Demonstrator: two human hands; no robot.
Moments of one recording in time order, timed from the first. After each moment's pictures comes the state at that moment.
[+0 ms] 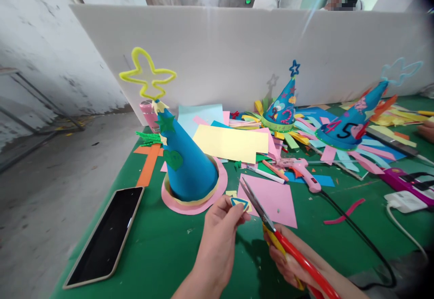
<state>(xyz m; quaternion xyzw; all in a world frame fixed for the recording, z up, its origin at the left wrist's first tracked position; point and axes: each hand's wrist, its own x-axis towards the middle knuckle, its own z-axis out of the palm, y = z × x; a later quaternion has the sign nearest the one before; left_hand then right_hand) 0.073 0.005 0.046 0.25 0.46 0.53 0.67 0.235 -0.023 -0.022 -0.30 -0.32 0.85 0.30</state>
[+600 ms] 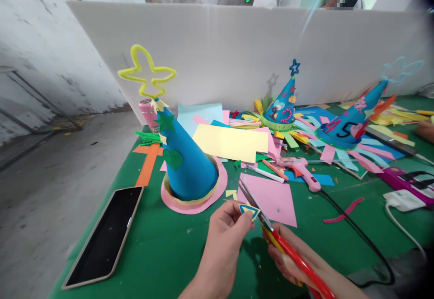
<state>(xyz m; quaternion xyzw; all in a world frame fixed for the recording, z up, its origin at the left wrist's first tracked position) 0.076 -0.004 0.049 0.33 0.47 0.49 0.66 0.236 -0.029 -0.011 -0.34 -0.38 0.80 0.31</state>
